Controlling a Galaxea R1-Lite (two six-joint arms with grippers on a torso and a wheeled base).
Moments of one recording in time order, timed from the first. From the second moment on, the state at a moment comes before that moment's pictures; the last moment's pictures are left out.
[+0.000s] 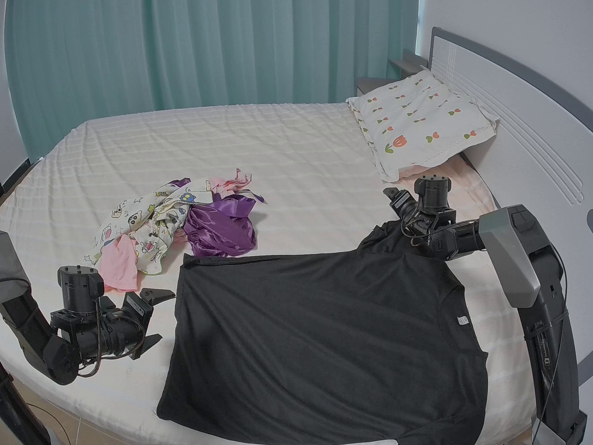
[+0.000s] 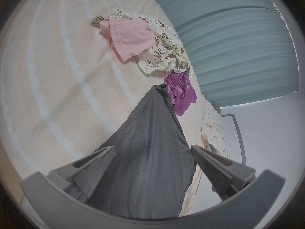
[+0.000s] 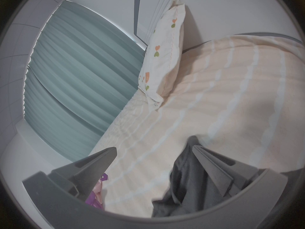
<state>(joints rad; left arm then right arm) -0.08 1.87 -0.27 -1.02 -0.26 -1.14 0.22 2.67 -1.92 -0.49 -0.13 0.89</state>
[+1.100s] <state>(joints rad) -0.08 1.87 -0.27 -1.02 -0.26 -1.14 0.33 2.54 -1.65 -0.47 -0.03 0.82</state>
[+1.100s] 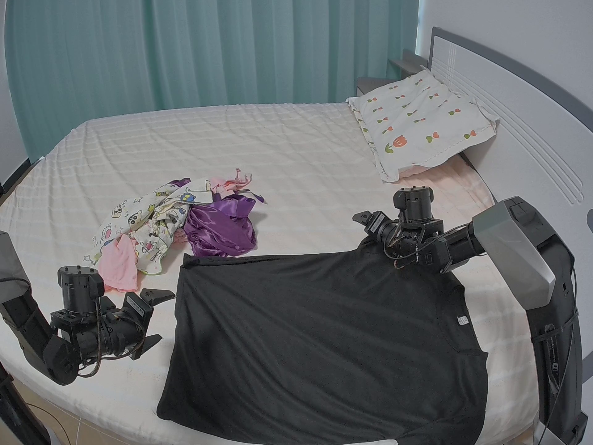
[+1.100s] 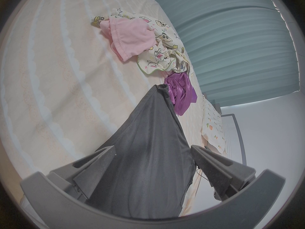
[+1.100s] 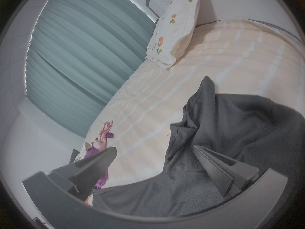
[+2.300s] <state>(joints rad) -0.07 1.87 -0.27 -1.03 -0.26 -1.14 0.33 2.66 -1.89 -0.36 -0.15 0.72</state>
